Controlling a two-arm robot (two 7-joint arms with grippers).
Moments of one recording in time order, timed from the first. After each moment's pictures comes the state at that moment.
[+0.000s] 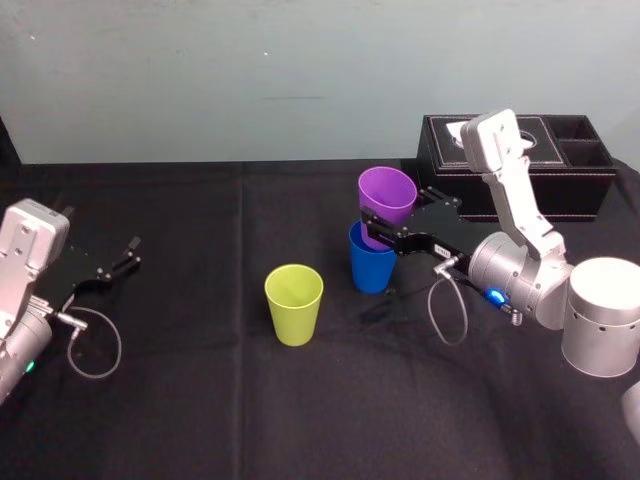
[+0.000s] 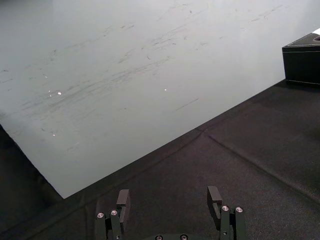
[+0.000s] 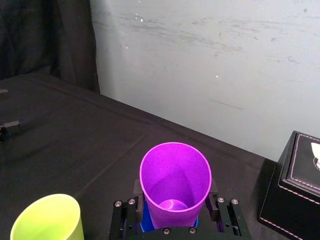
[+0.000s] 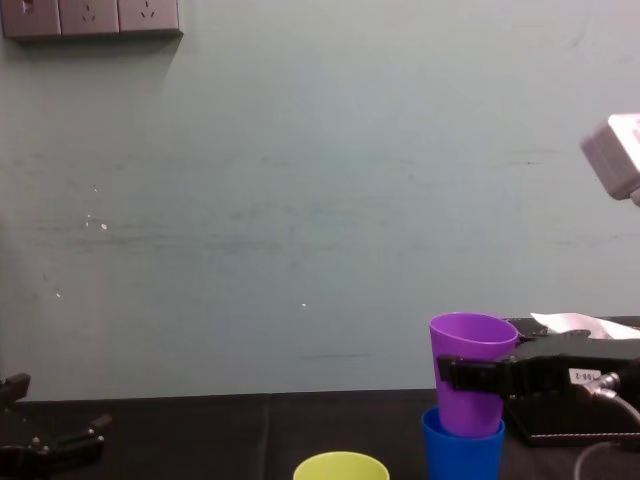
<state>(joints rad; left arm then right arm) -0.20 0.60 0.45 -1.41 -0.25 -0.12 0.03 0.31 0.34 -0.33 -1.49 0.25 0.27 0.32</state>
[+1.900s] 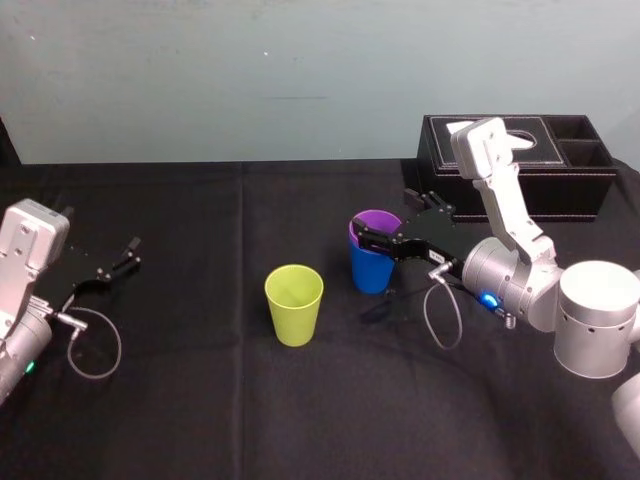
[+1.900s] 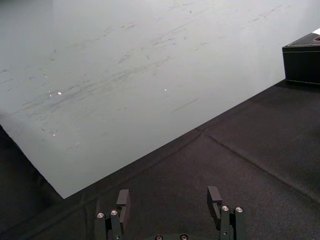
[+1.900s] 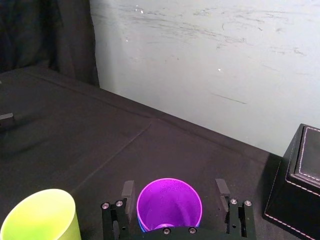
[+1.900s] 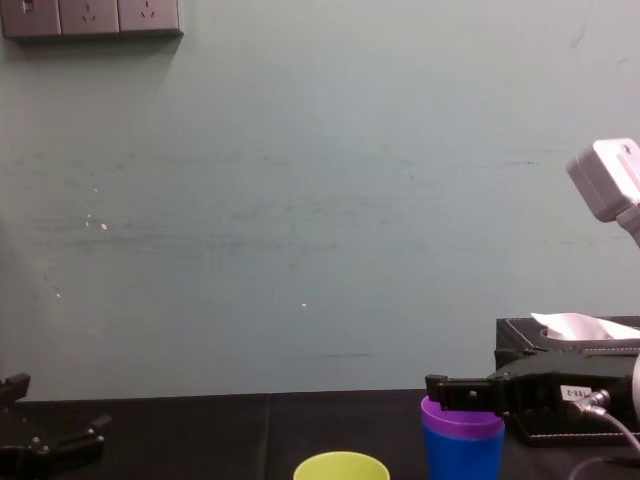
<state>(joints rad) -0.20 0.60 0.45 -1.41 -0.25 -0.12 0.03 0.33 0.32 -0.34 -1.43 0.24 0.26 0.33</state>
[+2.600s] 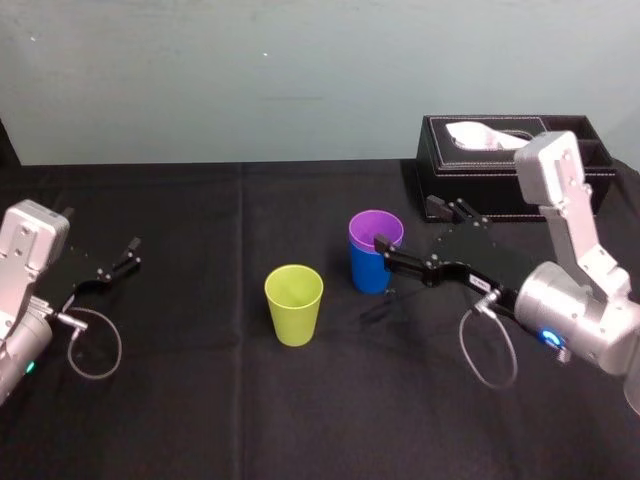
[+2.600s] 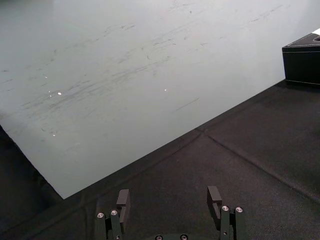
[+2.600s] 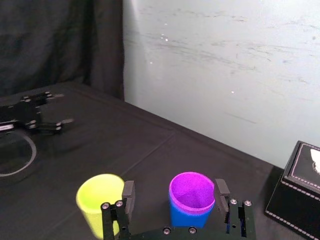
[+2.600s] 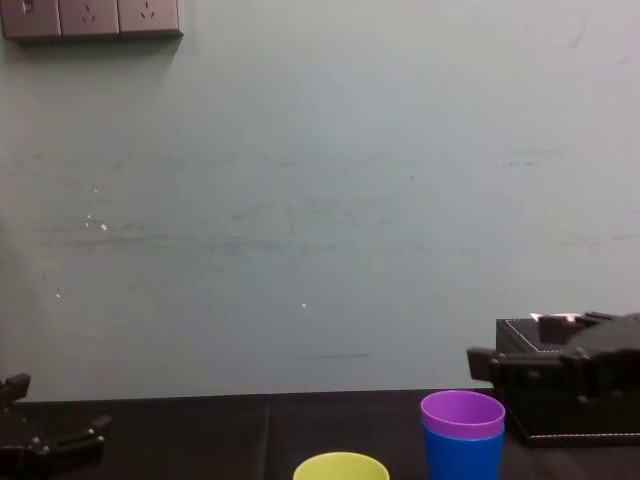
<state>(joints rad) -0.20 0.60 0.45 -1.41 -0.25 -0.12 0.03 0.12 0.46 -0.26 -1.74 0.31 0.25 0.37</state>
